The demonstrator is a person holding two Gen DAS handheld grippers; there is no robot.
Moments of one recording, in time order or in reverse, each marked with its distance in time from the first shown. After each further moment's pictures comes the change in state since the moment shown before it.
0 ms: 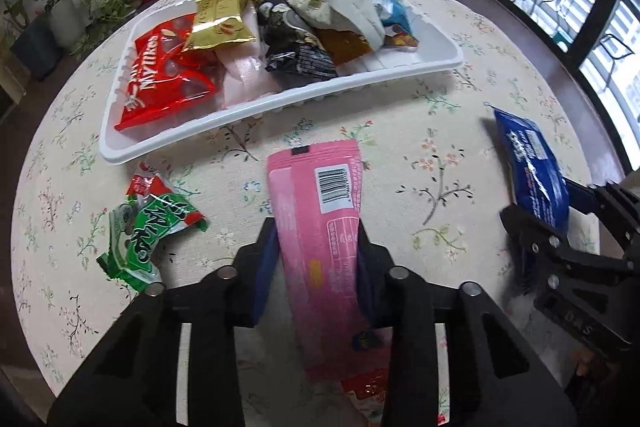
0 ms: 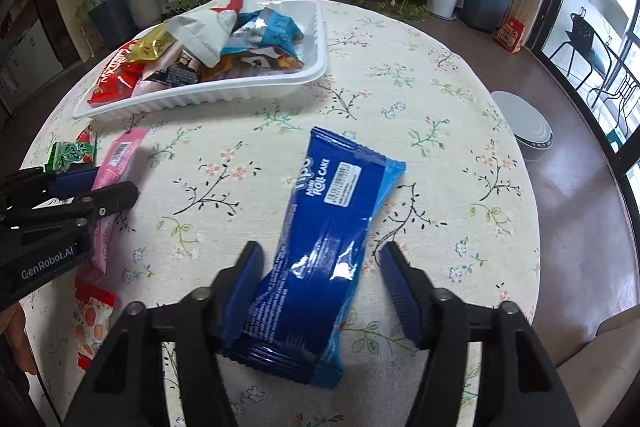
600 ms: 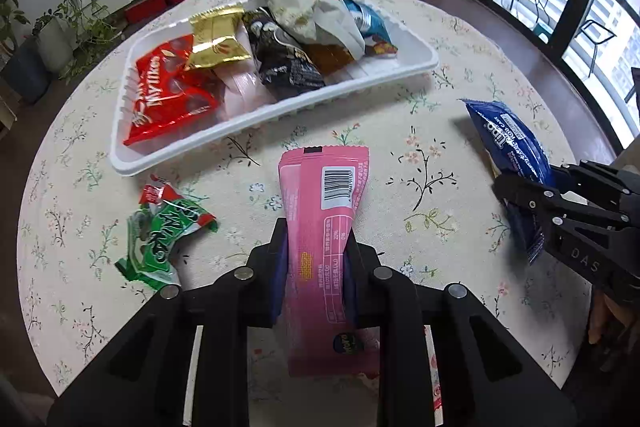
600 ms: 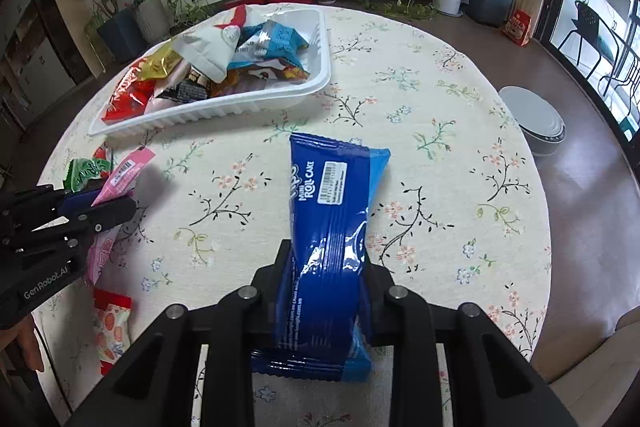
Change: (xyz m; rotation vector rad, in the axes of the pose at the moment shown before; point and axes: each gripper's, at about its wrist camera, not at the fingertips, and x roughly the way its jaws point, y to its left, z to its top) left arm -0.025 0.010 -0.013 0.063 -0.060 -0.020; right arm -0.003 -0.010 0.003 0.053 -0.018 0.081
